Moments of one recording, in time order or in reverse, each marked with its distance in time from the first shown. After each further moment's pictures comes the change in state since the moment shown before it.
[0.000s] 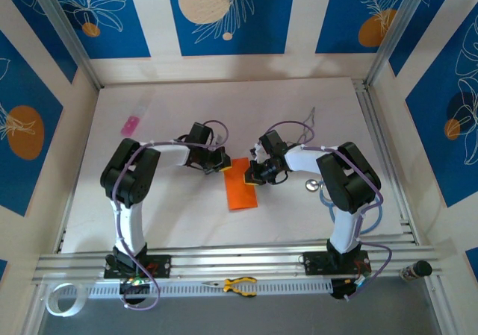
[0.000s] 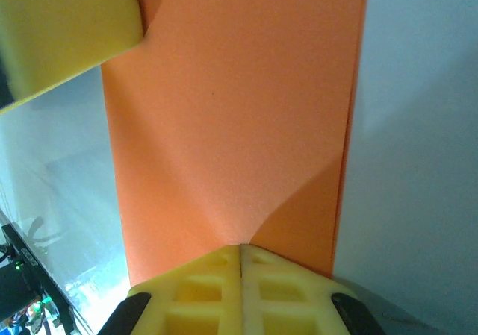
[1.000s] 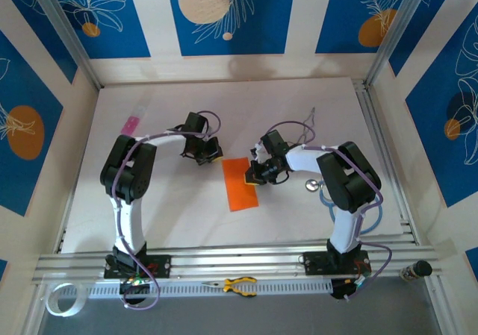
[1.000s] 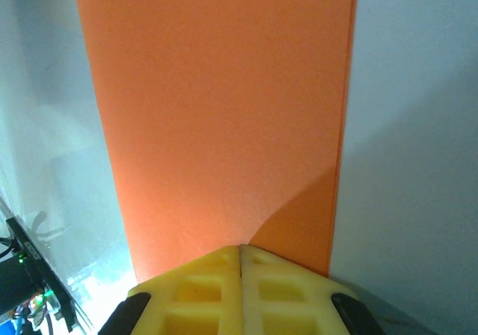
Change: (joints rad) left arm 0.059 0.027 0.142 -0.168 -0.161 -0.002; right arm -0.017 0.007 -0.006 0.006 -0.031 -0.024
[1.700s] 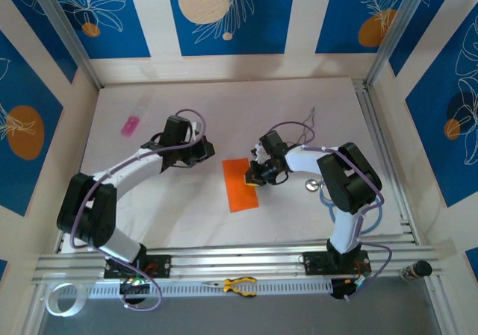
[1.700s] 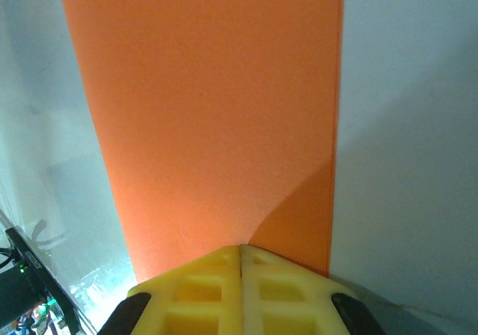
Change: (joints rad) left arm -0.042 -0.489 -0.311 0.103 0.017 -0.048; right arm 0.024 -0.017 -0.006 -0.006 0.033 0.054
